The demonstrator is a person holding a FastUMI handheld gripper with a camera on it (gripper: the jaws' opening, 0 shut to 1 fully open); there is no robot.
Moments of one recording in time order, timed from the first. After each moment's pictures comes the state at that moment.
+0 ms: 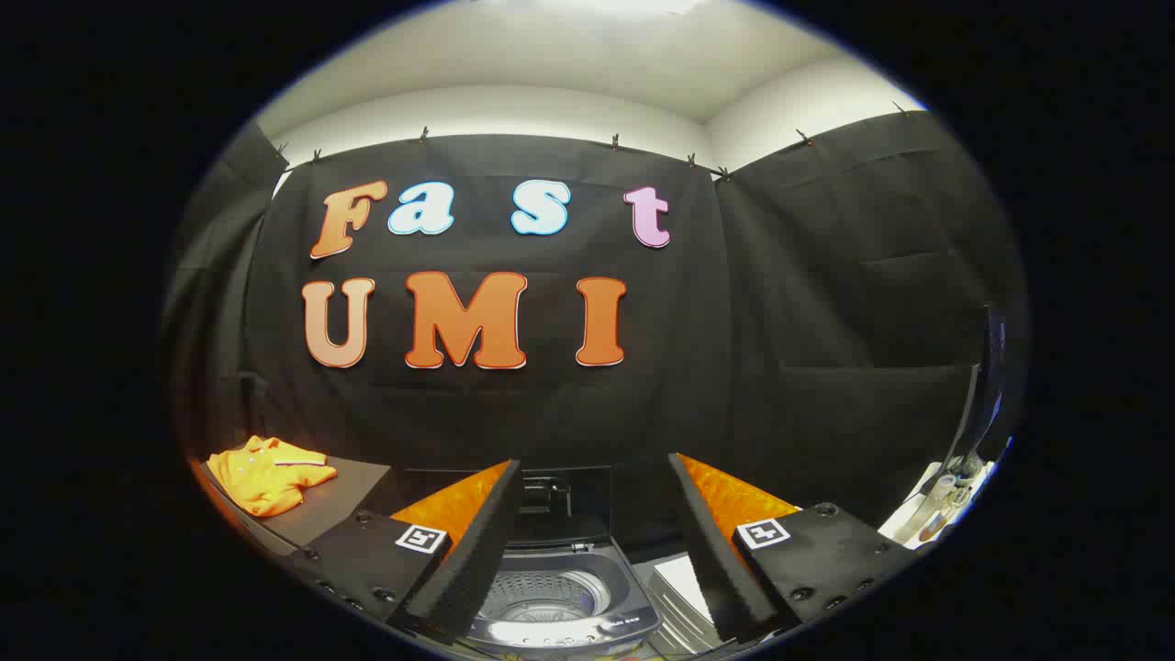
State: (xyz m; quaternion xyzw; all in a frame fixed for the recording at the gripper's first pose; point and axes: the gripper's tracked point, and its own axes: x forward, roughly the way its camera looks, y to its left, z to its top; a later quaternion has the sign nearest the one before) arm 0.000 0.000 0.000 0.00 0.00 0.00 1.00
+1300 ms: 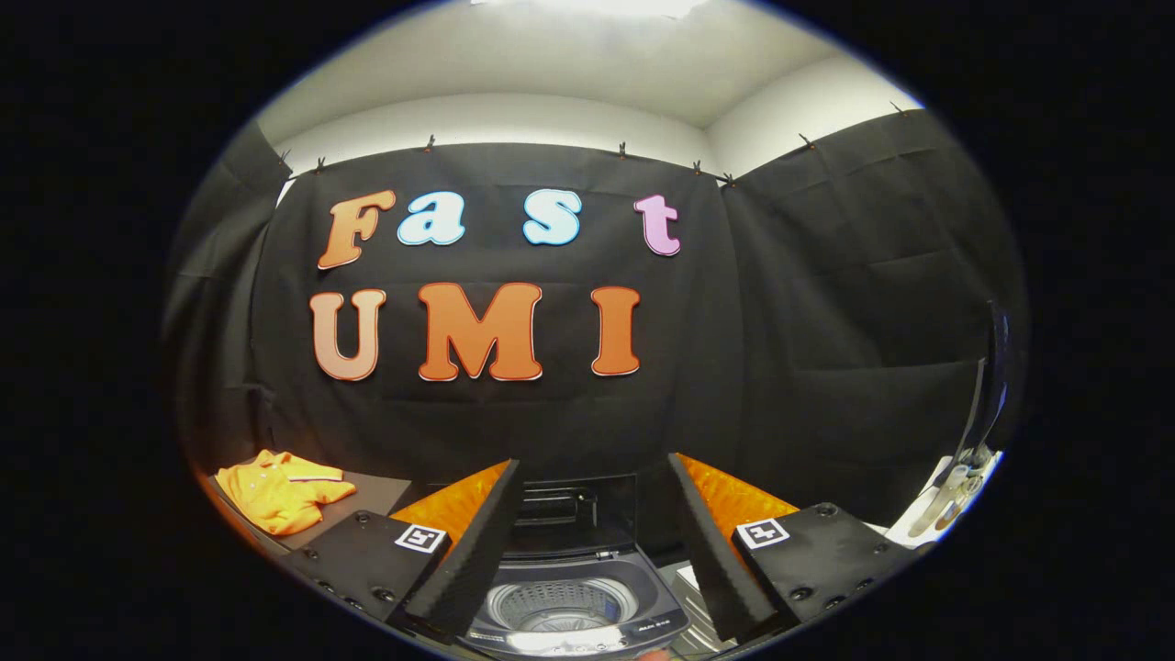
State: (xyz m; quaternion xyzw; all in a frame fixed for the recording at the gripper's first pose) arm 0.001 0.051 0.011 0.03 -0.02 0.03 1.00
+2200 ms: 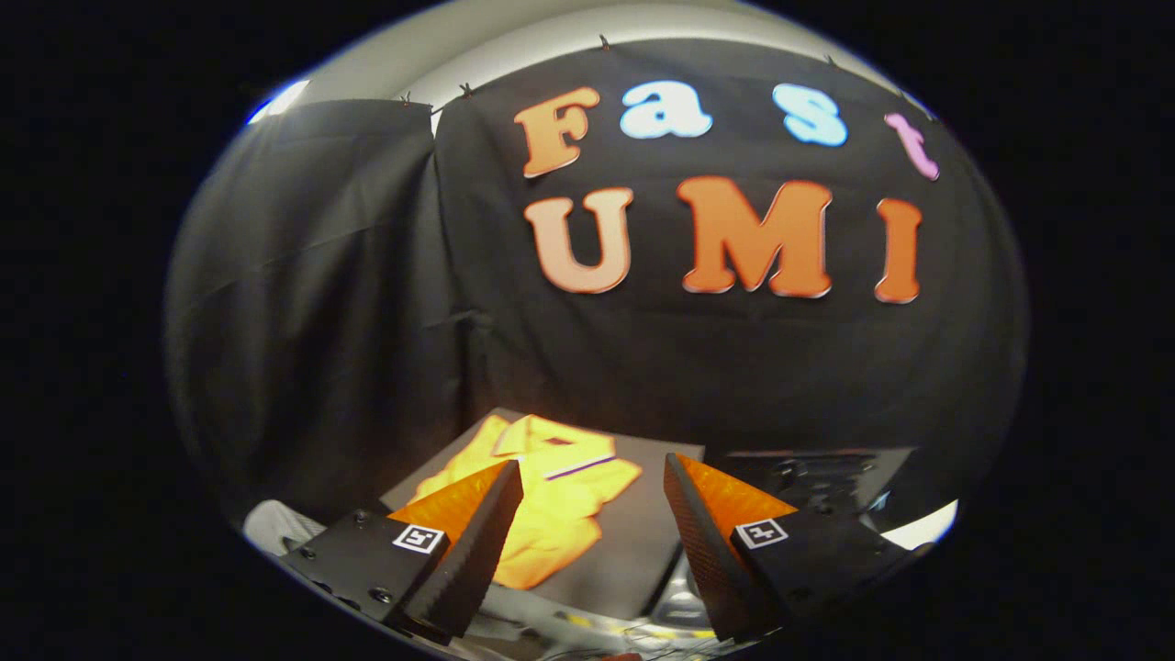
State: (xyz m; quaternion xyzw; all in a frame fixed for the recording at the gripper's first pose) arm -0.007 0.414 0.008 0.02 0.25 0.39 0.89
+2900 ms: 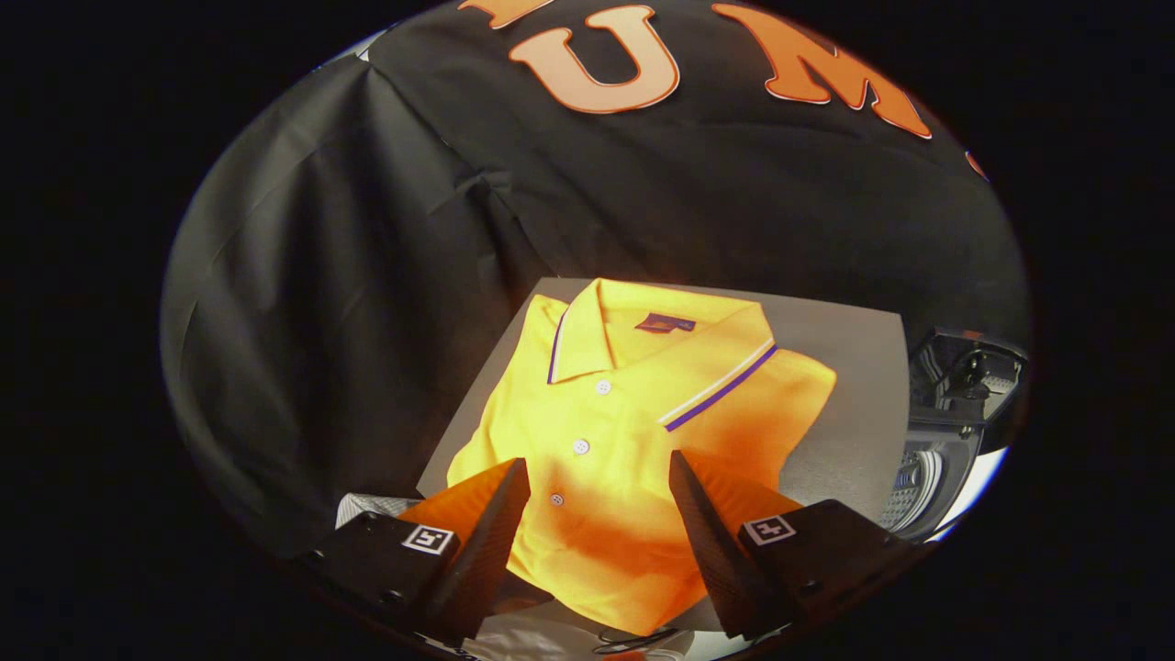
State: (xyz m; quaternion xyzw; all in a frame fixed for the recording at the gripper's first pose) arm 0.023 0.557 -0.141 0.00 0.48 0.40 0.78
